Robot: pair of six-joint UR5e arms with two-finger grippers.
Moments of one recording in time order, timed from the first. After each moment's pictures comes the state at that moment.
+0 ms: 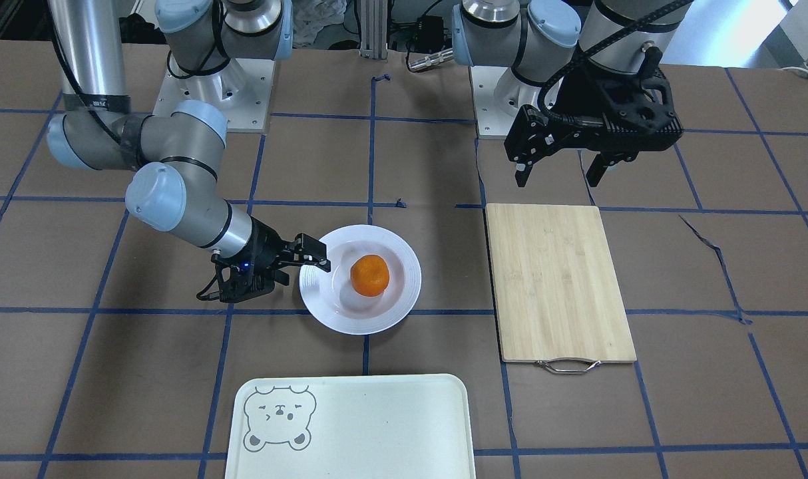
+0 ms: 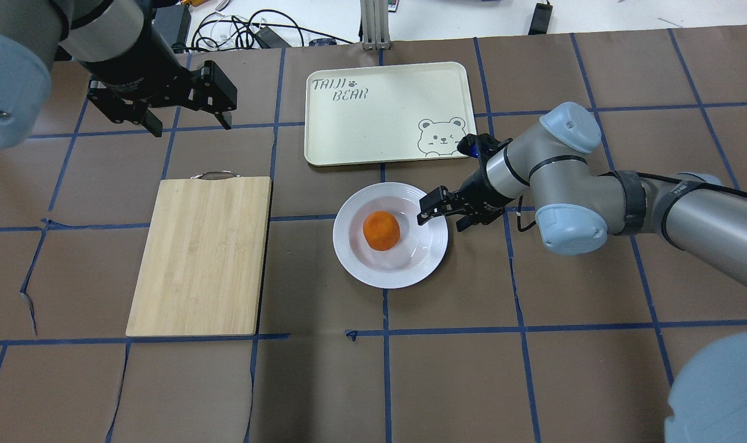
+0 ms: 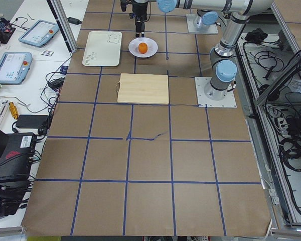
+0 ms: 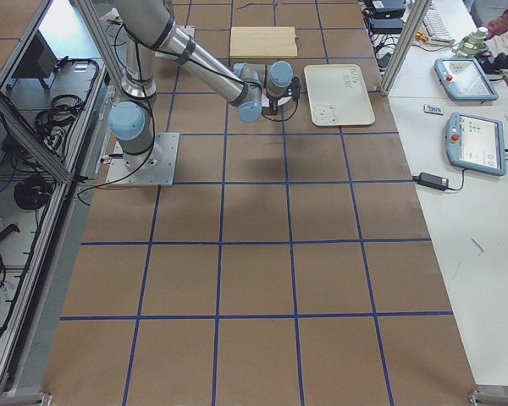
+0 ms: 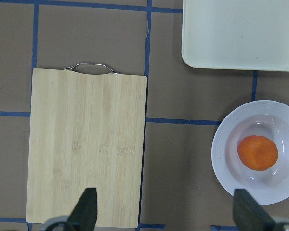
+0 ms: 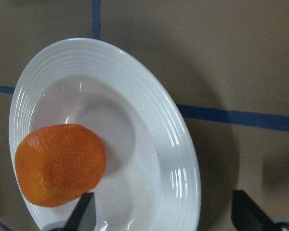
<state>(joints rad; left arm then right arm) -1.58 -1.56 -1.55 -1.49 1.56 -0.08 1.56 -1.23 2.05 -2.34 -1.03 -0.08</state>
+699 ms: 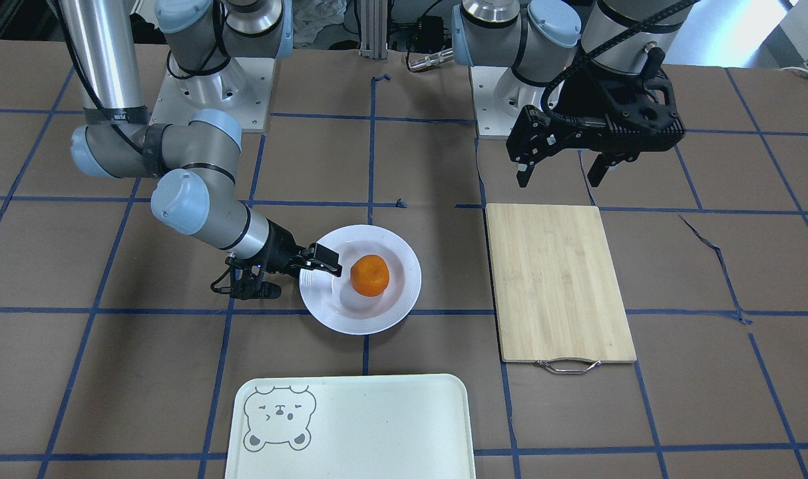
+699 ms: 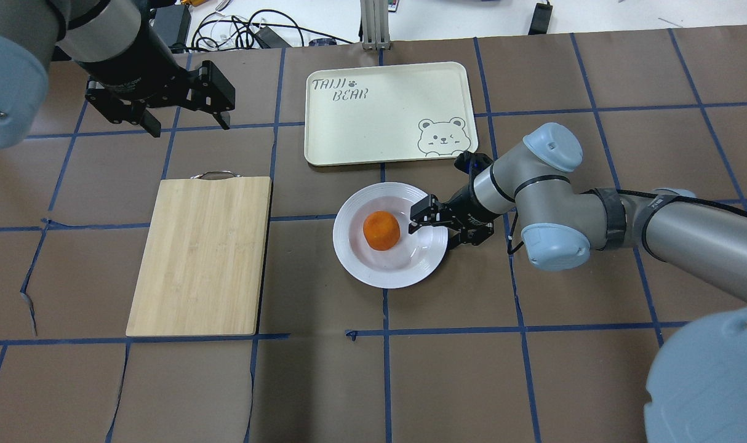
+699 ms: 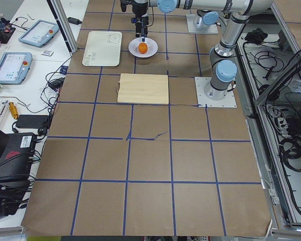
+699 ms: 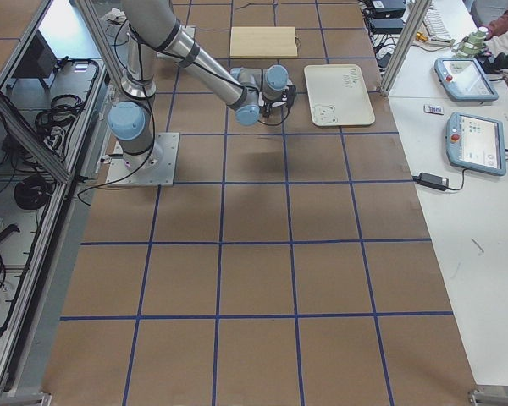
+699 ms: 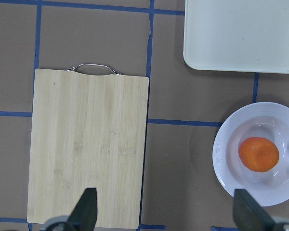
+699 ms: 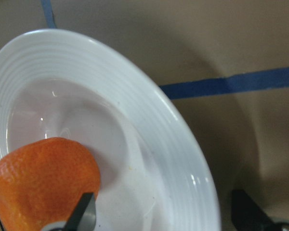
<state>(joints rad) -1.58 -1.56 -1.55 -1.49 1.56 -0.08 1.60 -1.18 2.07 -2.42 -1.03 0.19</state>
